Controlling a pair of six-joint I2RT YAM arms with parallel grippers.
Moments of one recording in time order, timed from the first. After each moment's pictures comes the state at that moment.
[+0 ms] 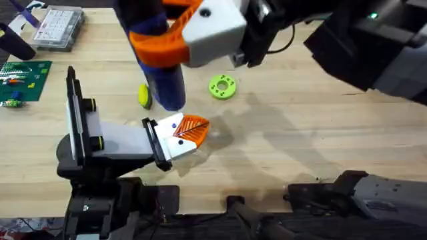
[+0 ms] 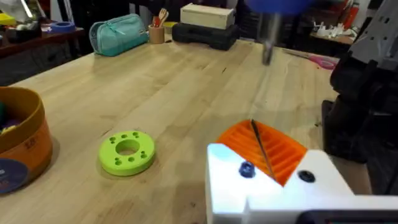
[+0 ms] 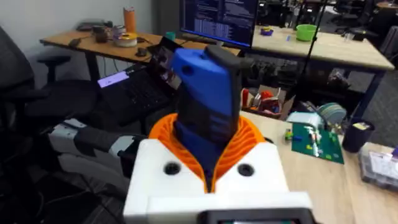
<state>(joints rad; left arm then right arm) 0.04 0.00 0.01 -0.12 1.19 0.03 0.68 1.38 1.13 0.46 -1.23 0.12</state>
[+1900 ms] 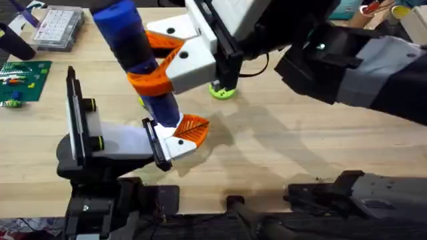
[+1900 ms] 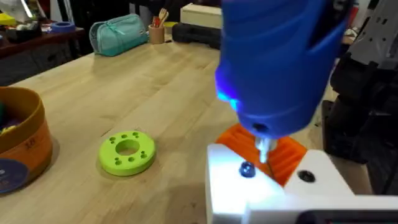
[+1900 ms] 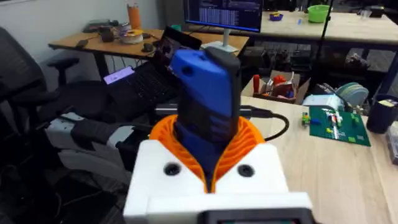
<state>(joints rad) 0.04 0.00 0.01 -0.12 1.19 0.03 0.74 1.45 1.04 0.53 -1.18 0.12</state>
